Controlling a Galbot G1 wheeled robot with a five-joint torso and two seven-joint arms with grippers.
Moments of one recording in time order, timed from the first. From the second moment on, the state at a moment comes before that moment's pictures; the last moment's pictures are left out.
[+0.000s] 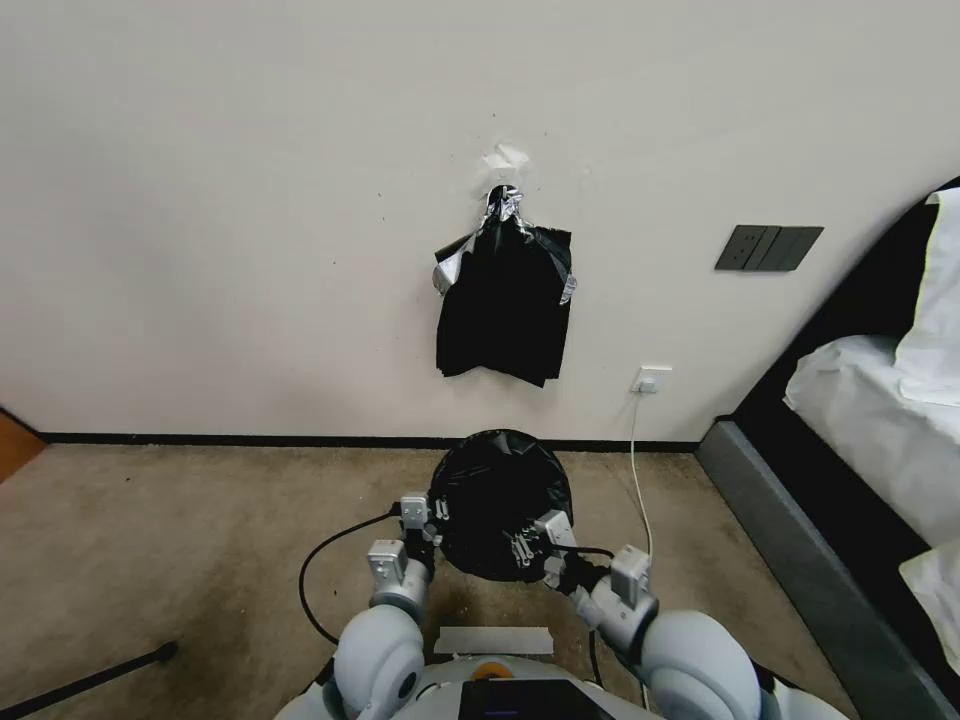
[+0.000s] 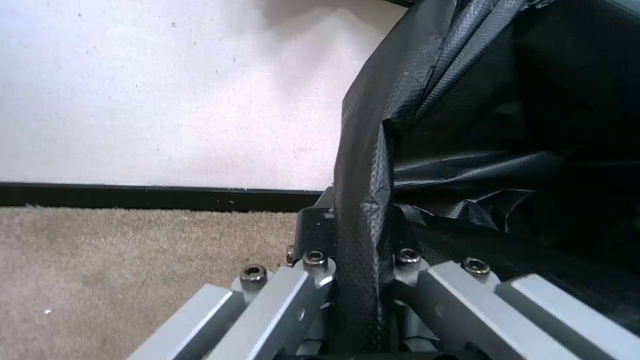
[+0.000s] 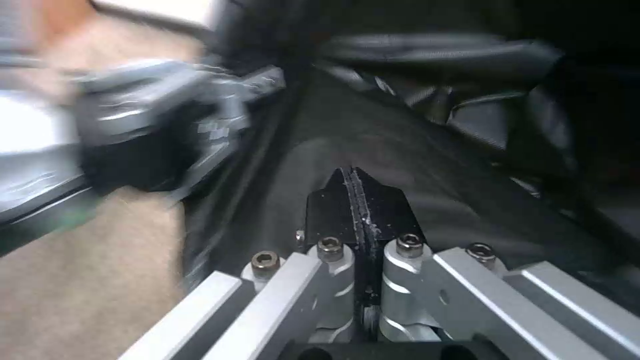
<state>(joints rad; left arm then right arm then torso) 1.51 -1.22 -0.01 -2.21 -0.34 0.24 -0.50 -1.22 0.86 -0.10 2.37 0.87 -0.64 0.44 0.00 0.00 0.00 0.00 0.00</state>
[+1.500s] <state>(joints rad) 1.53 -1.24 0.00 -2.26 -0.38 0.27 -0.49 -0.87 0.99 -0.35 2.00 0.89 -0.73 0.71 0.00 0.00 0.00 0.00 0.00</state>
